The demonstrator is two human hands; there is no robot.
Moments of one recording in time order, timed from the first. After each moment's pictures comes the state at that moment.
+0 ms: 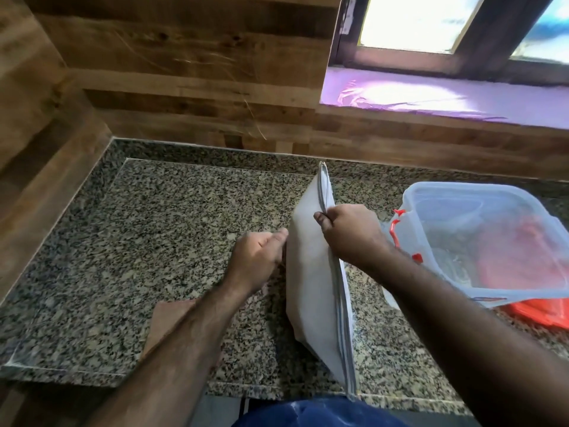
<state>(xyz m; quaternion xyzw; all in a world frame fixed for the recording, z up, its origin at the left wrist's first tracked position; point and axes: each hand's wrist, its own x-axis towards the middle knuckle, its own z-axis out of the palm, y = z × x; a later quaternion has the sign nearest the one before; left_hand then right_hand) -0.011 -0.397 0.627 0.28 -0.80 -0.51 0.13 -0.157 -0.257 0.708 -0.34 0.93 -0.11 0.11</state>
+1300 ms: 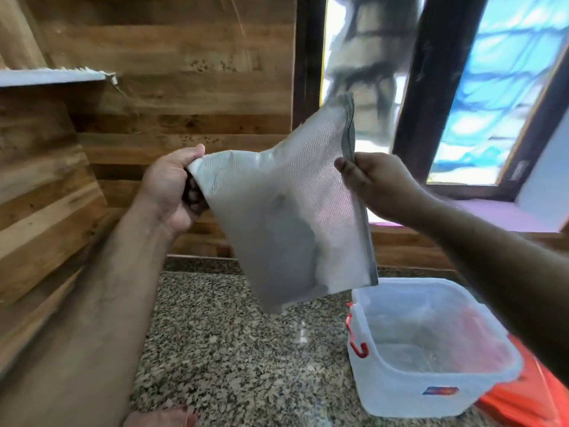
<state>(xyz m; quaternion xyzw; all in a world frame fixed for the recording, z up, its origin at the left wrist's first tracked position) -0.043 -0.420 0.951 0.22 -0.55 -0.74 0.33 -0.250 -0.177 0.953 -0.47 0.81 -0.32 -0.14</state>
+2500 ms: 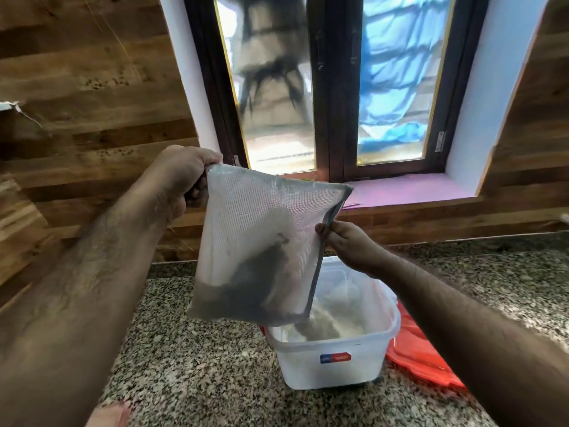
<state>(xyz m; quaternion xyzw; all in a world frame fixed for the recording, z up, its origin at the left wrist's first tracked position) -0.172 -0.207 0.981 0.32 -0.73 -0.55 0.24 -0.359 0.011 0.796 -0.37 0.72 -0.56 0.17</state>
